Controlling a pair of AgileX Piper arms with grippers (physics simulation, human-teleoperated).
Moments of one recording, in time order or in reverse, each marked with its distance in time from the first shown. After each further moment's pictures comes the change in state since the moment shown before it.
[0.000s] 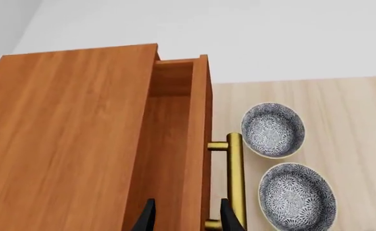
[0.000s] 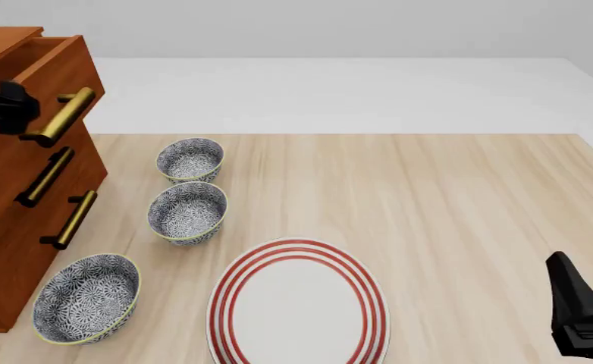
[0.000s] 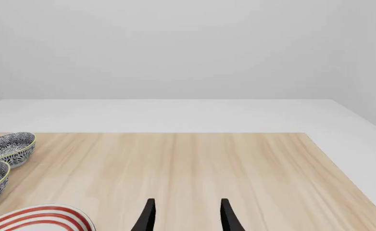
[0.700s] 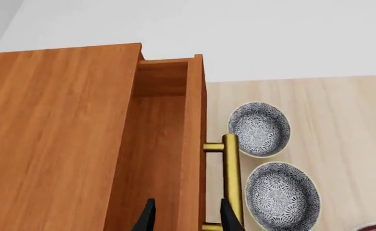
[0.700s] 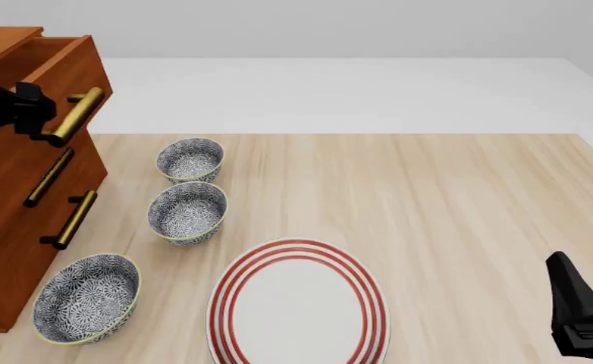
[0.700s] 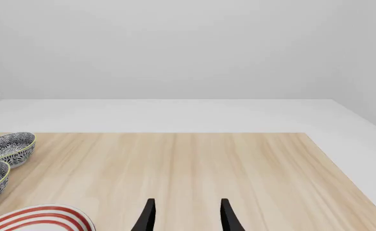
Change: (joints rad) left arm -0.048 0.013 -0.003 0.006 -0.045; right arm 0.000 0.000 0.000 0.000 0.000
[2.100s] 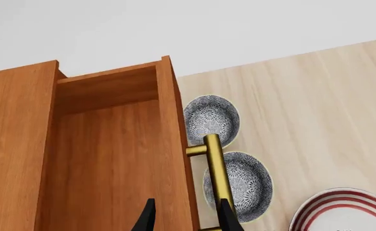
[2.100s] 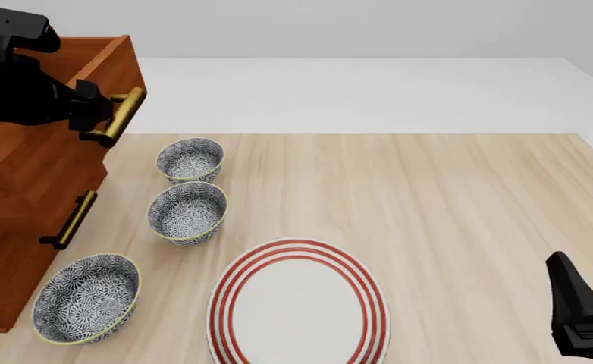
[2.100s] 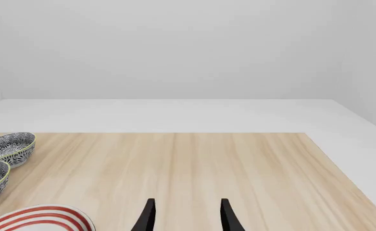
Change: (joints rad) left arm -0.185 0.064 -0.084 0.092 -0.002; right arm 0.000 0.000 0.000 0.000 0.000
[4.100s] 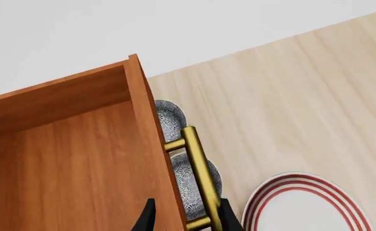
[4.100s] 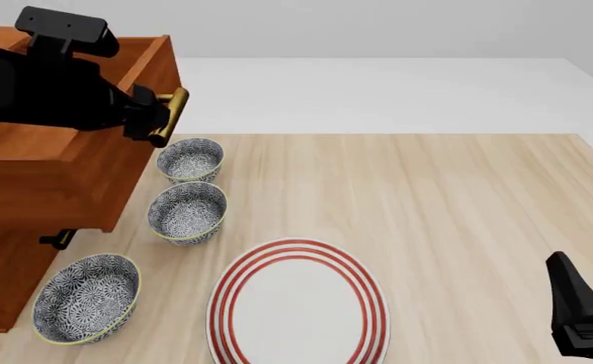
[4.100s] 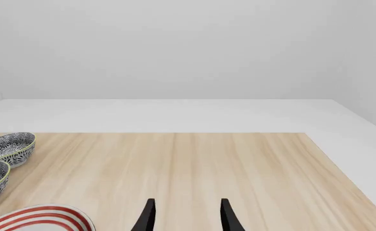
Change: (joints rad) left arm -0.210 0.013 -0.008 0.005 -0.088; right arm 0.000 0.000 0.000 0.000 0.000
